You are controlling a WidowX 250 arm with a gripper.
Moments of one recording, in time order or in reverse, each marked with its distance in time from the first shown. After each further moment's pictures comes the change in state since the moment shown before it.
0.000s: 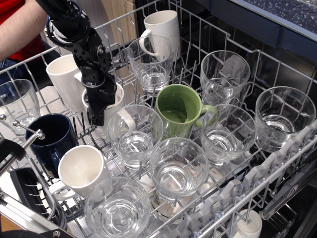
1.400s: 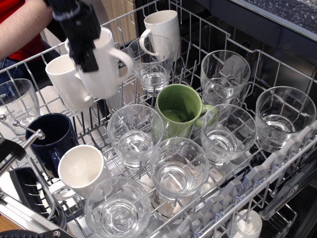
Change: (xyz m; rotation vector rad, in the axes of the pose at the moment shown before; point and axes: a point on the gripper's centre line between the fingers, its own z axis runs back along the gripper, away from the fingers) arm -0.008 0.024 0.132 -0.055 -0.220 -0.004
